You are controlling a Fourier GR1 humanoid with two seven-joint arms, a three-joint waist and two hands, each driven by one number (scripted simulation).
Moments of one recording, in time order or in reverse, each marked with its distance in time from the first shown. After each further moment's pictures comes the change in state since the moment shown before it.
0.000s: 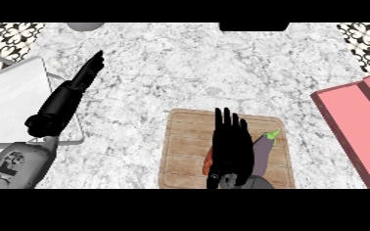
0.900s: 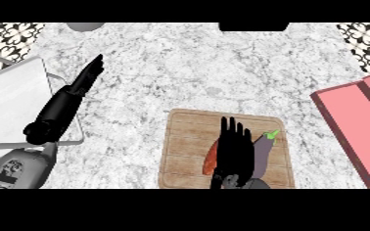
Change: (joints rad) left arm 0.048 -0.042 0.043 -0.056 -0.059 -0.035 0.027; right arm 0.072 0.004 -0.024 0.122 0.034 -0.083 -0.047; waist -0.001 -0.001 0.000
